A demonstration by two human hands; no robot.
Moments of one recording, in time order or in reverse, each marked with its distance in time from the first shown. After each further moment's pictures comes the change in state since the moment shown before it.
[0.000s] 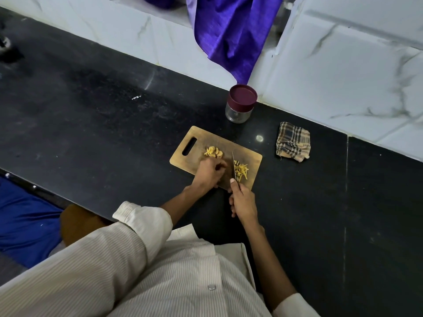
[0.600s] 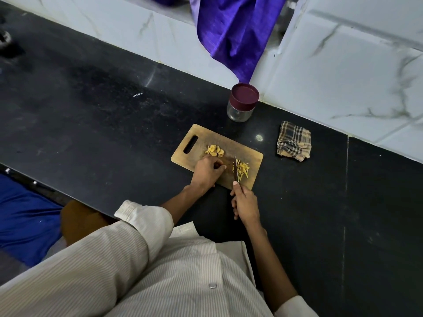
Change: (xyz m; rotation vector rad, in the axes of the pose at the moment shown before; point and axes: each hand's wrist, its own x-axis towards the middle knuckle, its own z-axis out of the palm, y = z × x) left_hand -0.004 -0.009 0.001 0.015 0.087 -0.050; right_hand -0.008 0.005 -0.004 0.034 -0.007 0.056
